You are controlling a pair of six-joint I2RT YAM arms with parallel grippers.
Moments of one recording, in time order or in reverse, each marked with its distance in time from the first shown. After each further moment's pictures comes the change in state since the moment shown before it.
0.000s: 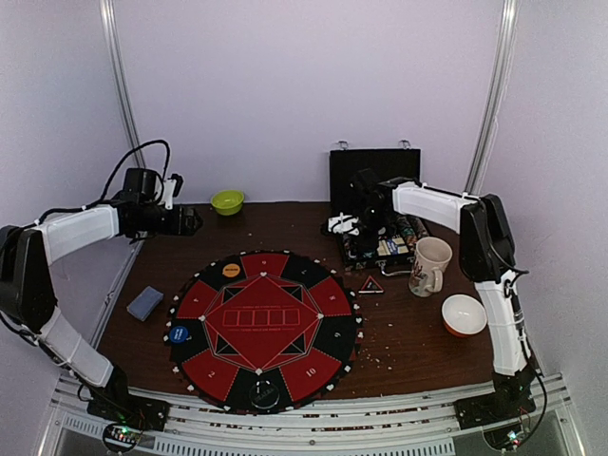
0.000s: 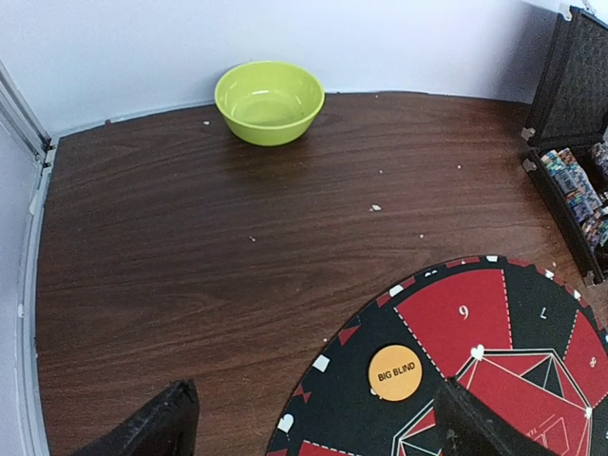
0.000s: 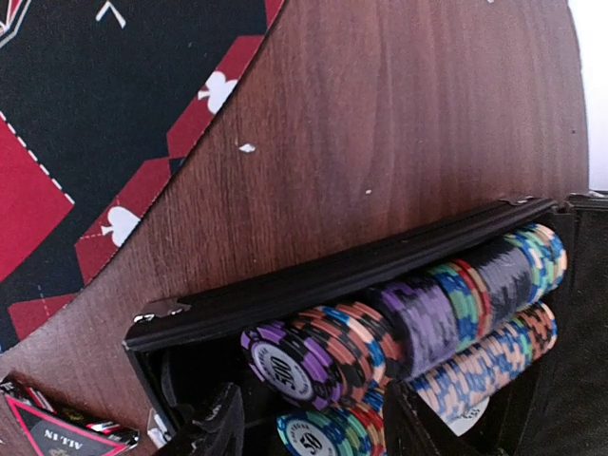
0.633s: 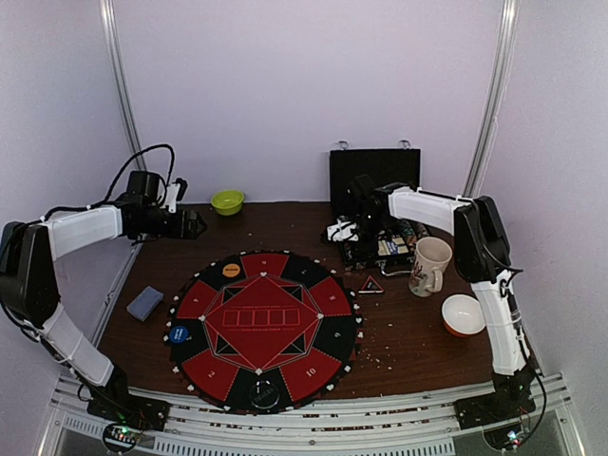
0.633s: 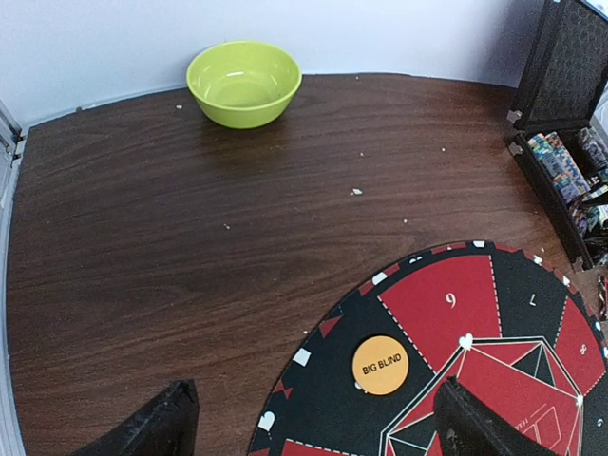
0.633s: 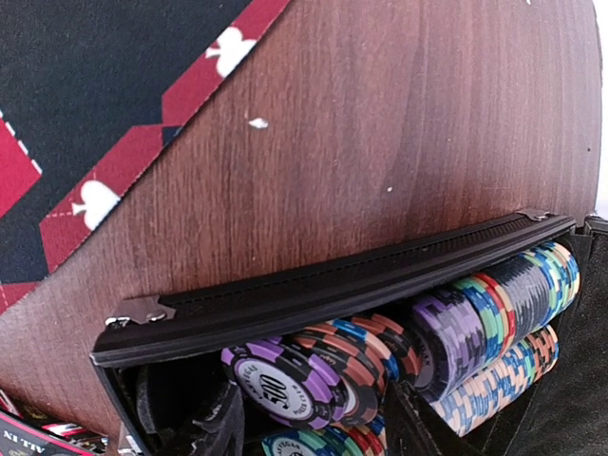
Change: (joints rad) left arm 0.006 0.034 0.000 -0.001 0.062 0.000; right arm 0.010 0.042 0.000 0.024 0.058 -0.101
